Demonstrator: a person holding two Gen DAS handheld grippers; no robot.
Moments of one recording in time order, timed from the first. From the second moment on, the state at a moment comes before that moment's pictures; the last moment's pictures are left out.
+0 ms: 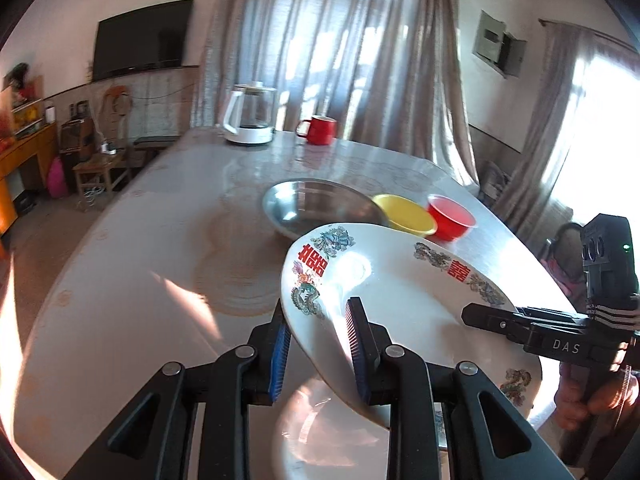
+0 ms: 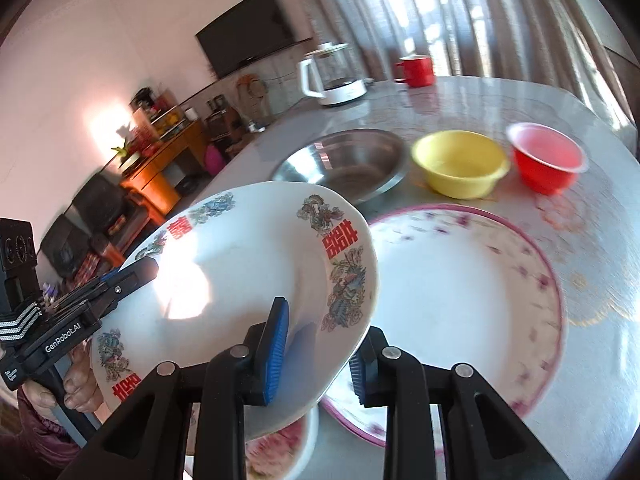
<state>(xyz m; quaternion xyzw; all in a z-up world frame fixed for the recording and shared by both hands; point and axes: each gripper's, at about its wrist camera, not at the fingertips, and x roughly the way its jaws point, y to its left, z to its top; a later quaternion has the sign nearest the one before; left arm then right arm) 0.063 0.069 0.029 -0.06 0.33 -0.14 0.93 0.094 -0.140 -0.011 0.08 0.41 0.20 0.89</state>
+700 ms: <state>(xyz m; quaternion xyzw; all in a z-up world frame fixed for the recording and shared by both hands) 0.111 -0.030 -0.009 -0.01 0.44 -0.16 0.88 0.100 -0.234 -0.039 0.11 0.42 0.07 0.90</state>
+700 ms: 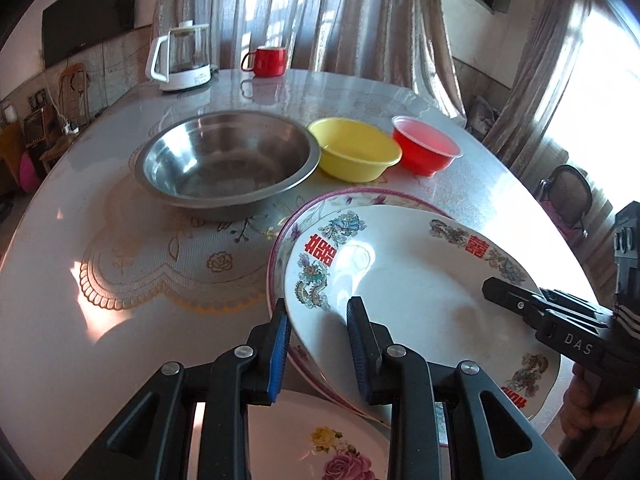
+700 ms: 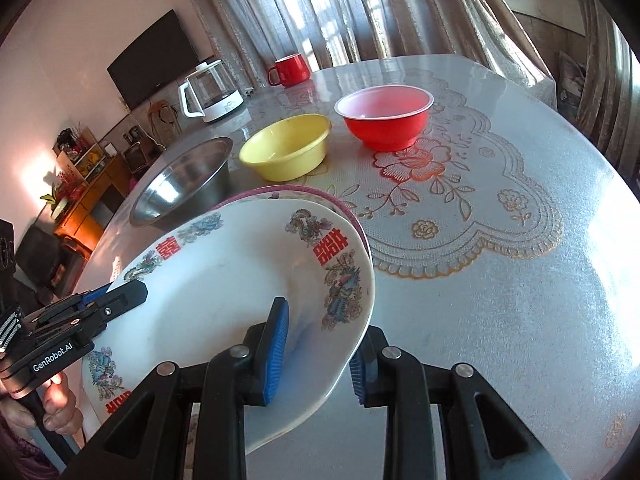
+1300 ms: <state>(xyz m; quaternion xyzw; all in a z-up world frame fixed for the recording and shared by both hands) 0.110 -0.024 -0.010 0.00 0.43 -0.15 0.89 0.099 -0.218 -0.038 0.04 0.41 0.04 0.91</state>
